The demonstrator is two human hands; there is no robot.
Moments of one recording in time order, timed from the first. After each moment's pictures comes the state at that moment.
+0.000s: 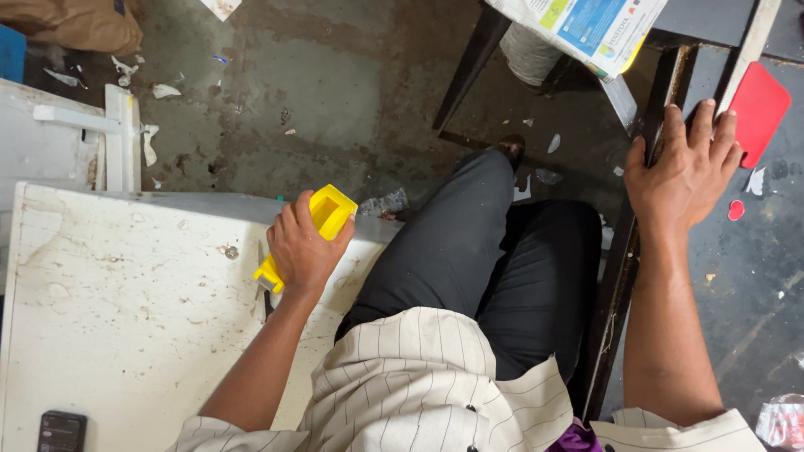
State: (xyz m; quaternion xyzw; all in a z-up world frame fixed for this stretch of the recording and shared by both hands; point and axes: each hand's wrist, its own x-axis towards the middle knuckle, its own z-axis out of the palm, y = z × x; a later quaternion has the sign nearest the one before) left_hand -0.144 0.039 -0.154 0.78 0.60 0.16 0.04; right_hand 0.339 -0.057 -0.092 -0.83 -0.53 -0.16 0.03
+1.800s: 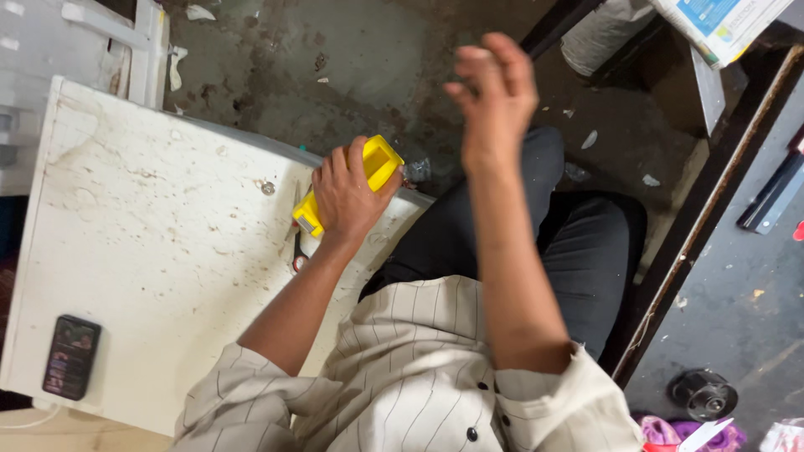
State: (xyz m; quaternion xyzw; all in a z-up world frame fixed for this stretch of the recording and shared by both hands) left_hand -0.153 0.035 -0.156 0.77 0.61 0.19 0.07; right_hand 0.056 0.098 -0.111 -0.52 -0.19 0.46 0.69
